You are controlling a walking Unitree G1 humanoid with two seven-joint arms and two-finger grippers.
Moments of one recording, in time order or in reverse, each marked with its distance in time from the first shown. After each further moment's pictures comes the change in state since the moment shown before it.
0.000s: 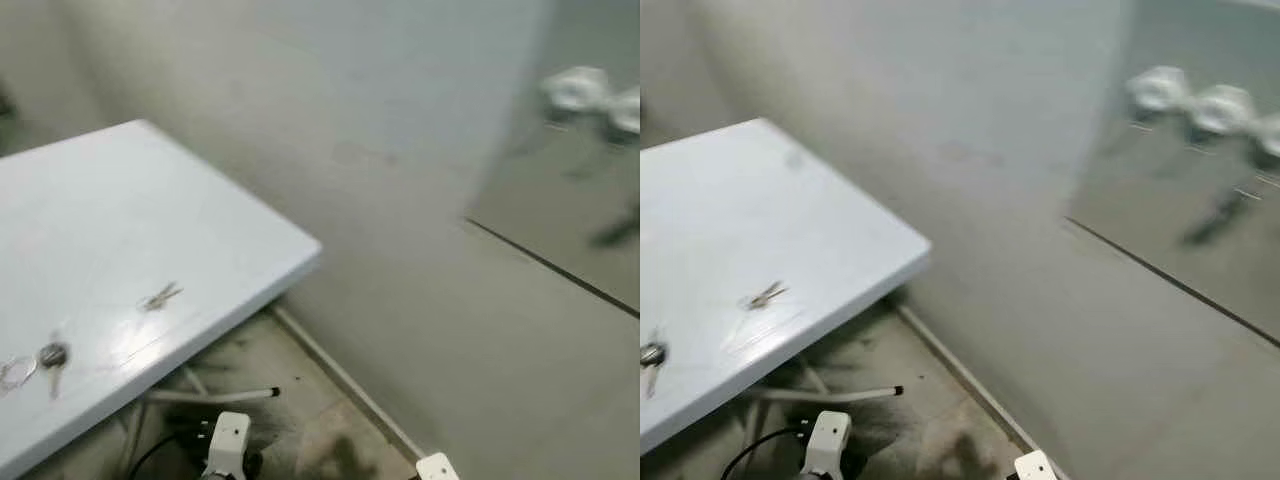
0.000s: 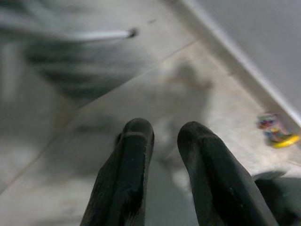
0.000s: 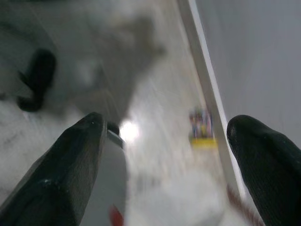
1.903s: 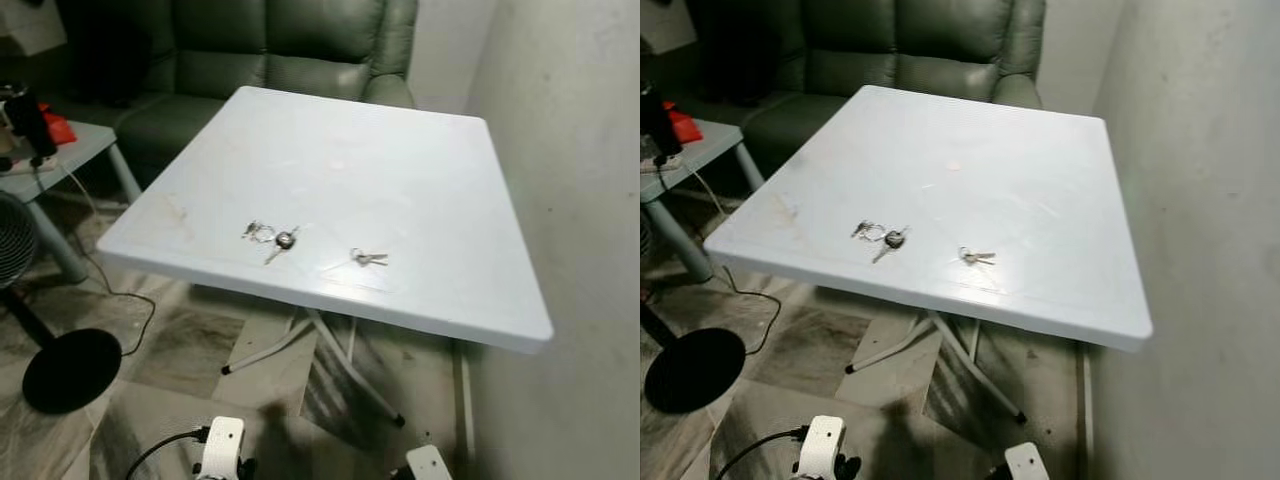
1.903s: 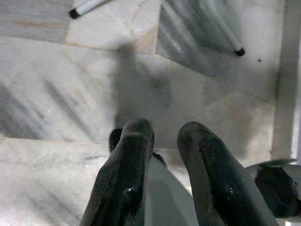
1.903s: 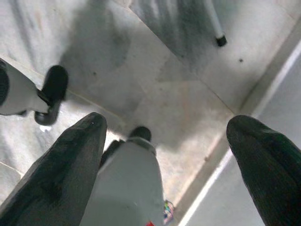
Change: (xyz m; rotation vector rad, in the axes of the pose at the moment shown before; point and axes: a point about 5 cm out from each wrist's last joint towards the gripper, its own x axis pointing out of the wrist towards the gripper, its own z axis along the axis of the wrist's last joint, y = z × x) left arm 0.002 -0.005 0.004 -0.010 -0.001 -0.013; right arm -0.002 0.002 -0.007 0.084 -0.005 0.016
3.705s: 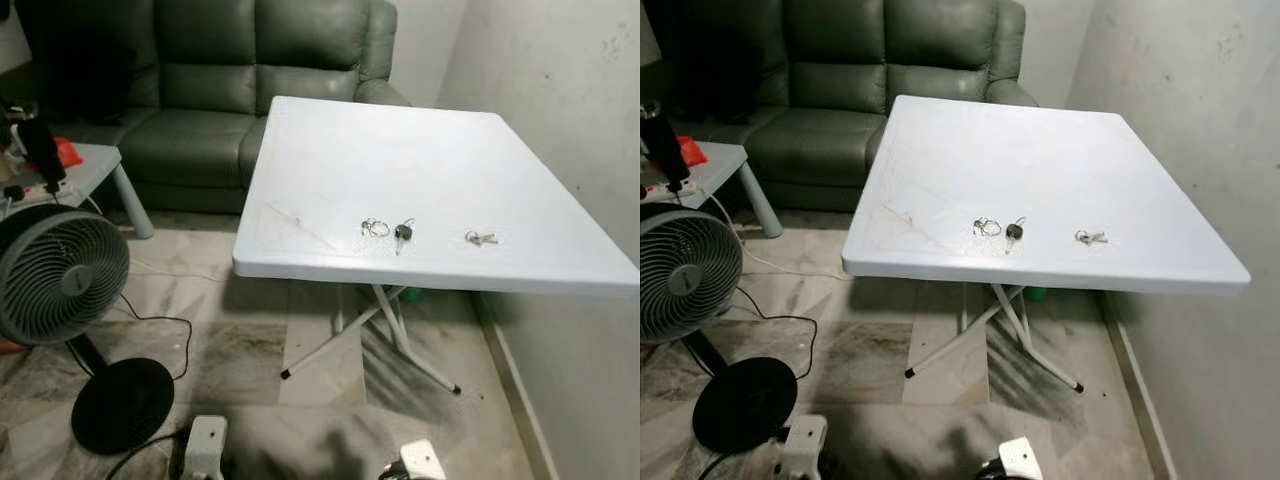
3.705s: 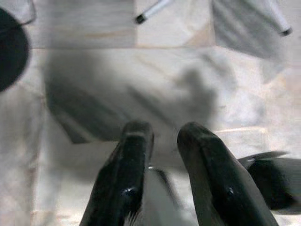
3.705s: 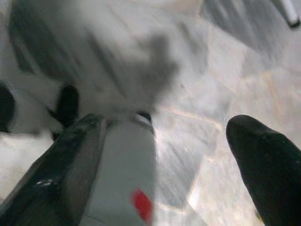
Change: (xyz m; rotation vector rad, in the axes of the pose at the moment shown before) left arm 0.002 -0.005 0.005 -0.039 -0.021 -0.007; right arm -0.002 -0.005 -0.007 0.038 0.002 -0.002
